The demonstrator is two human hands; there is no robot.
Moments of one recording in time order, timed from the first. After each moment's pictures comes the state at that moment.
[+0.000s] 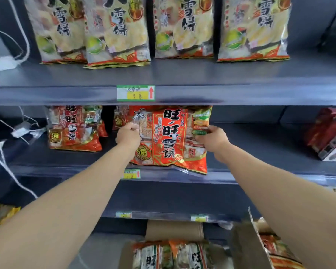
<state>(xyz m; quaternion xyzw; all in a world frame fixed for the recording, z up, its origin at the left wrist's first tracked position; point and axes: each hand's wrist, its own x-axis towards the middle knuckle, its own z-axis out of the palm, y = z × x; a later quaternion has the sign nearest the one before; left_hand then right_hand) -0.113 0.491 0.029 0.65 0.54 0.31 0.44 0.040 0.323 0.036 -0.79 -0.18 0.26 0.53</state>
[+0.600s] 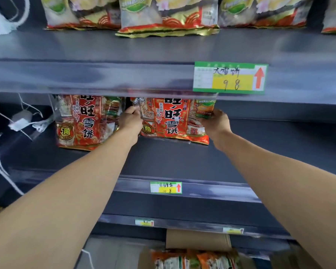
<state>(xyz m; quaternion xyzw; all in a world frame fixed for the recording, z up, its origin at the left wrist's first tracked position) -0.127 0.681 -0.022 0.54 0.52 0.35 0.56 0.014 0.527 -0.017 -0.80 -0.19 0.18 0.54</state>
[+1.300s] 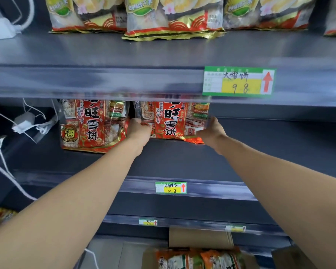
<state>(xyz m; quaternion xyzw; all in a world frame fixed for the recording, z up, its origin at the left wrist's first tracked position) -0.144 0.663 -0.023 0.63 0.52 0.25 0.53 0.007 0.534 -0.029 -0.87 -0.21 0.24 0.38</state>
